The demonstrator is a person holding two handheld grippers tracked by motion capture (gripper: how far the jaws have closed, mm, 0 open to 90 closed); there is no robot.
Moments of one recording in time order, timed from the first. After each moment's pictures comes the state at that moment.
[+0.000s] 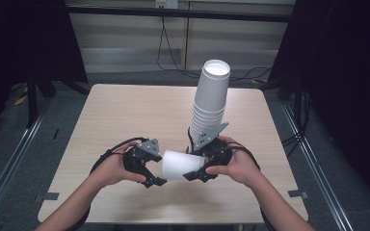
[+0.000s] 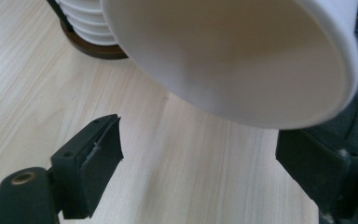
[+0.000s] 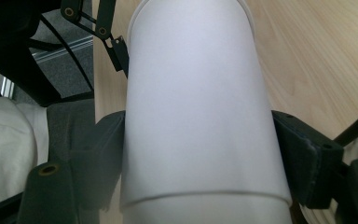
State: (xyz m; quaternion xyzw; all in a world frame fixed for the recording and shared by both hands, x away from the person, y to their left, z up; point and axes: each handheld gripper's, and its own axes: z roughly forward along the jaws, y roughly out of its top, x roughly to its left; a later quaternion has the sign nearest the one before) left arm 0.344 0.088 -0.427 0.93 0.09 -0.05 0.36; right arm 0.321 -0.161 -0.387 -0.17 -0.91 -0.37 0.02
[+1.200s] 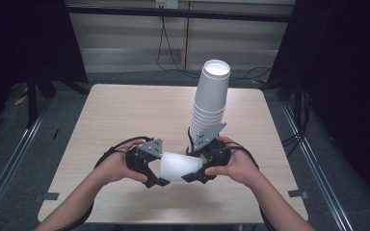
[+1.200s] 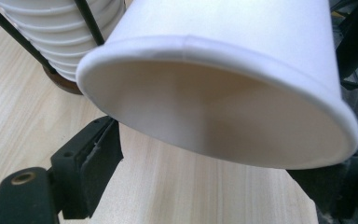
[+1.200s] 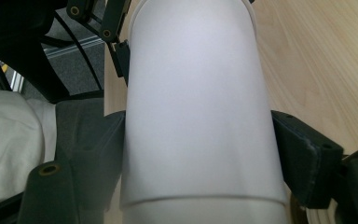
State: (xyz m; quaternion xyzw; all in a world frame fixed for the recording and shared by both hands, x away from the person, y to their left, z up) left arm 0.345 0.080 -0.421 0.92 0.02 -0.04 0.39; right arm 0.321 -0.158 -0.385 -0.15 -0.91 -0.38 0.02
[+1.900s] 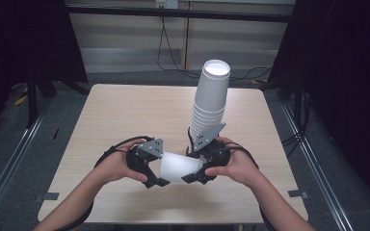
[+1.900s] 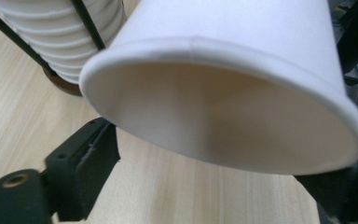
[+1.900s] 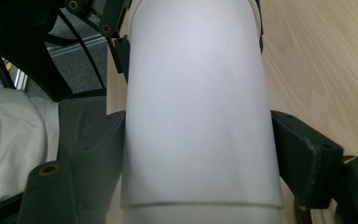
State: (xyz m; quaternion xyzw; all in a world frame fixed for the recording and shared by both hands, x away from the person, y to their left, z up) left arm 0.345 0.079 -0.419 0.92 0.01 -0.04 0.39; right arm 0.320 -0.157 -0.387 -0.15 -0.91 -0.38 0.03
